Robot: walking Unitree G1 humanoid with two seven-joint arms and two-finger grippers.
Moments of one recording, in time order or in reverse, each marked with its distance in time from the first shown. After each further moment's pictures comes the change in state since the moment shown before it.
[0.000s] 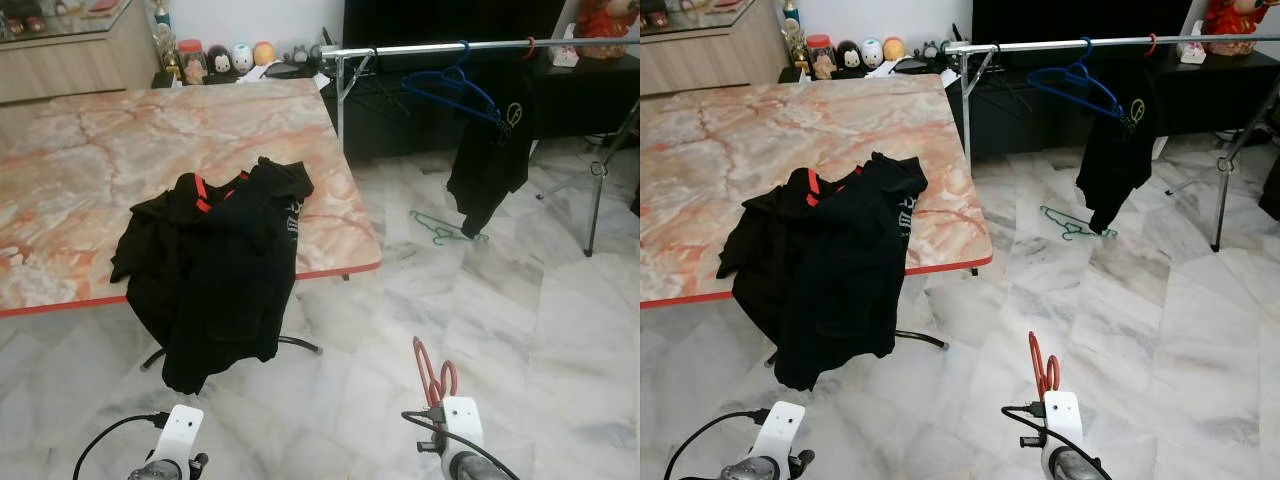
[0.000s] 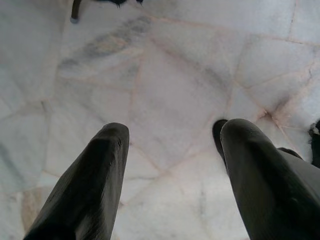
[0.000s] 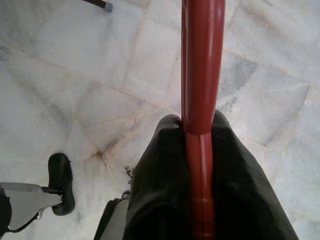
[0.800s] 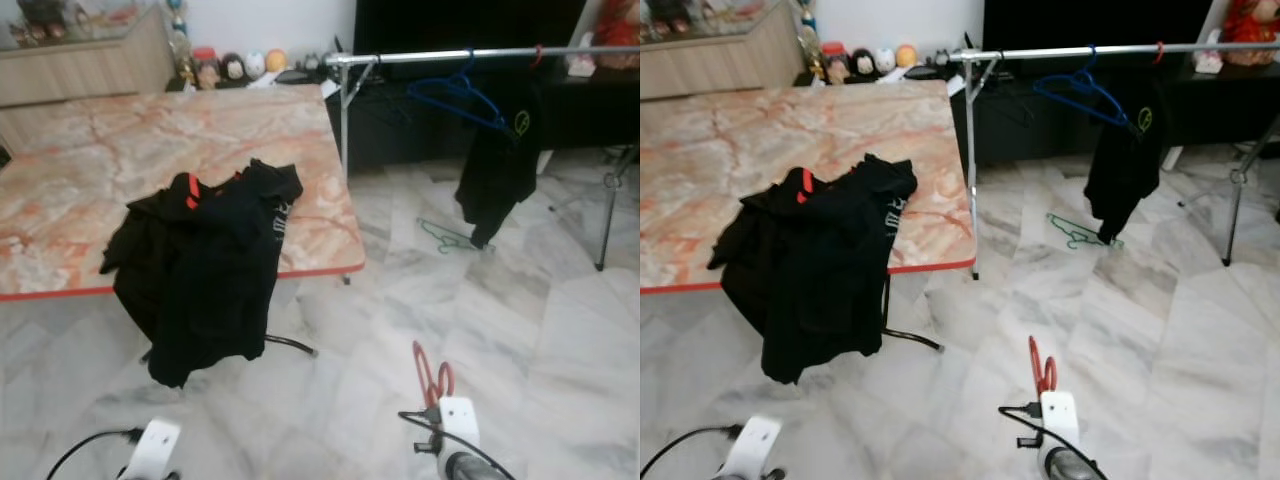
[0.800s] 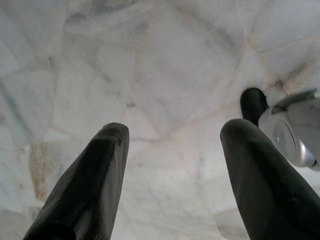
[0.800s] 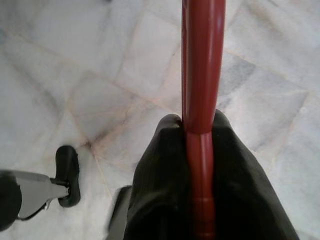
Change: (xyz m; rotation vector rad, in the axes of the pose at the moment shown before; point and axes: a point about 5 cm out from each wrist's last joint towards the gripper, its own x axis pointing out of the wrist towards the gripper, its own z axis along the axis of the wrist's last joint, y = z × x) left arm -0.011 0.022 -0.047 0.031 0.098 0.050; right arm 0.000 0.007 -0.008 -0.007 0.045 0.014
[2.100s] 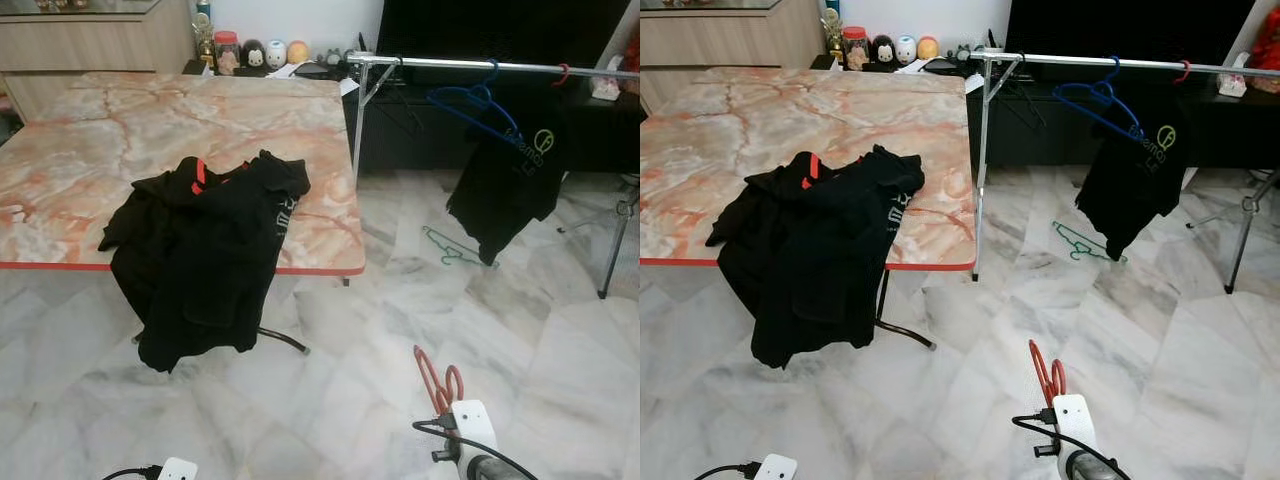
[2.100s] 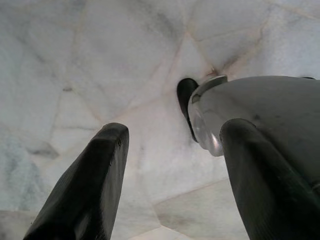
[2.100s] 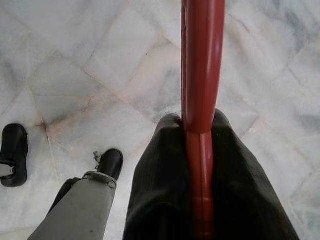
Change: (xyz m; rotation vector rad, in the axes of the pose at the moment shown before) left arm -0.004 -0.043 -0.017 -0.024 0.004 -0.085; right arm -0.003 -0.033 0.010 -0.123 -0.002 0.015
